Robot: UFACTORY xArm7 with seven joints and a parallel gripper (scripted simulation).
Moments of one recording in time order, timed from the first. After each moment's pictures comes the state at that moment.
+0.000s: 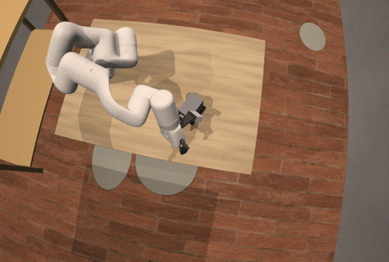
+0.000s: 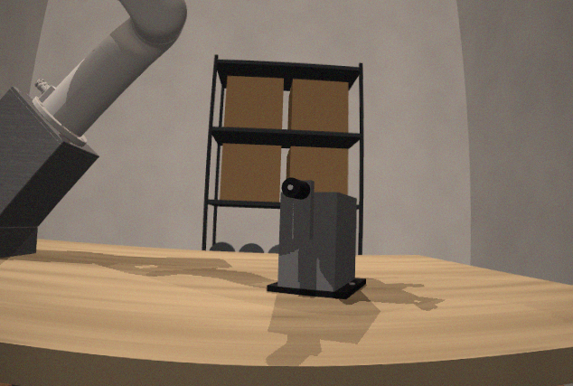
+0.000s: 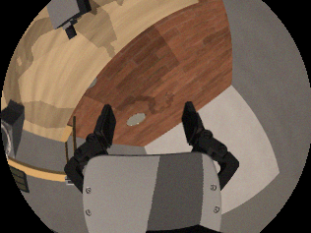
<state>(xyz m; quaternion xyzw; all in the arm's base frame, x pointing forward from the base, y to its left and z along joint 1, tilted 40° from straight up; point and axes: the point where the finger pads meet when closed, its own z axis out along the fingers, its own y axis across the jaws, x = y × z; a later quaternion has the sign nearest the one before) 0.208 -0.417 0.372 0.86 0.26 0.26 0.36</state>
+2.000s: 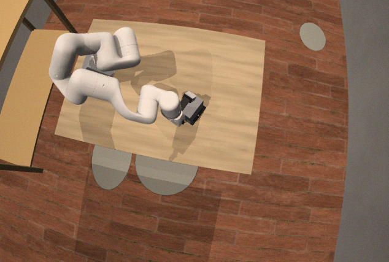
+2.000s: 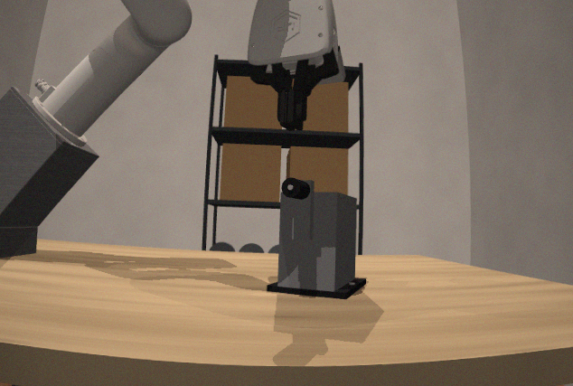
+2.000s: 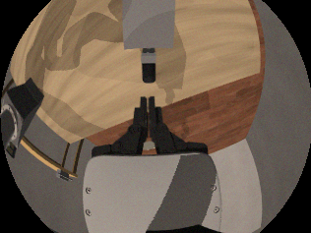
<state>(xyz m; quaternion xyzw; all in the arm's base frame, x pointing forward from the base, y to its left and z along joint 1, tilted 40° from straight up) 0.288 -0.302 0.240 0.84 0.41 0.27 0.21</state>
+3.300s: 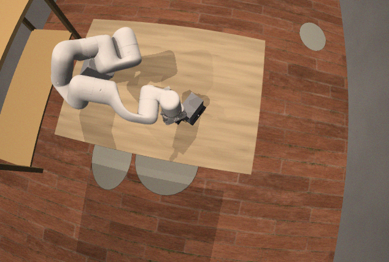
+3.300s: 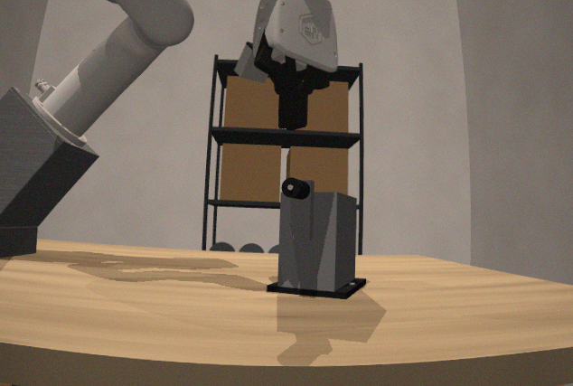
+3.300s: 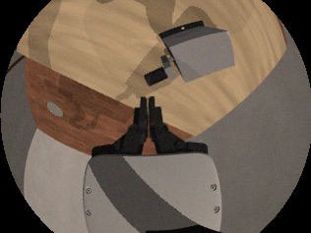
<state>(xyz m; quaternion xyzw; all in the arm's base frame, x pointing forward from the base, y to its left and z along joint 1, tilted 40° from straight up) 0.289 -0.301 0.241 0.51 0.79 0.12 0.32</state>
